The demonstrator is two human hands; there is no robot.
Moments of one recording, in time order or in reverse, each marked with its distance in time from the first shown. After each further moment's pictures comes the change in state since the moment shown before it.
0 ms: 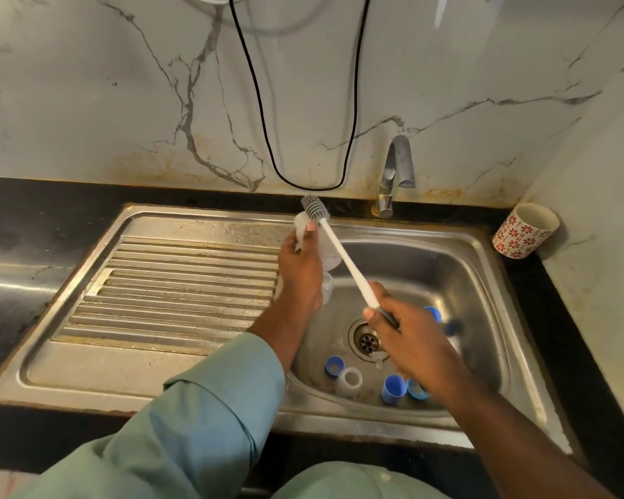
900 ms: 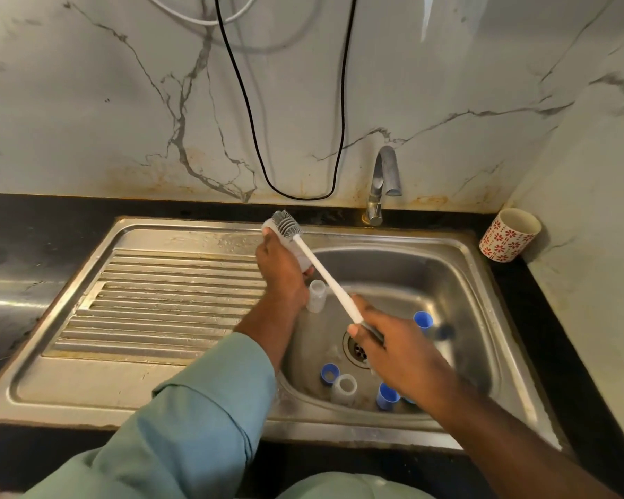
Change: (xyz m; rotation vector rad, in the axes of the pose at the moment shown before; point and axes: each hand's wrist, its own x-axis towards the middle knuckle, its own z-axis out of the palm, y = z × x) left_hand 0.004 0.027 -0.003 -0.197 0.133 -0.159; right_hand -0.015 -0.011 -0.002 -0.110 -0.054 -0.073
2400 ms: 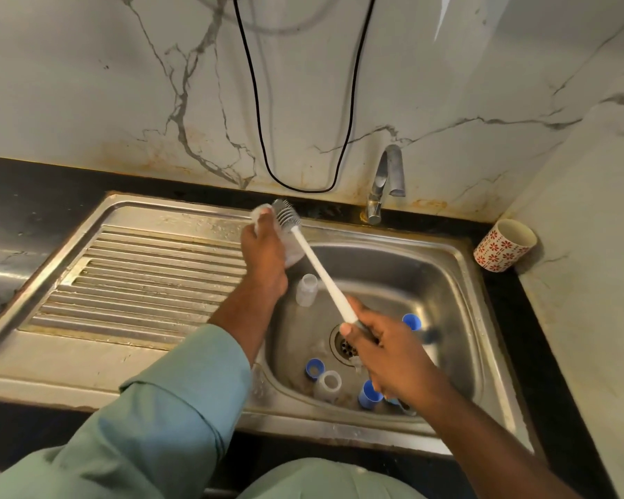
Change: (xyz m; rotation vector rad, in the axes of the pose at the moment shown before) left_hand 0.012 0.014 -0.010 0.080 -0.026 0.078; right_hand -0.002 -0.005 -0.002 0.260 -0.008 0.044
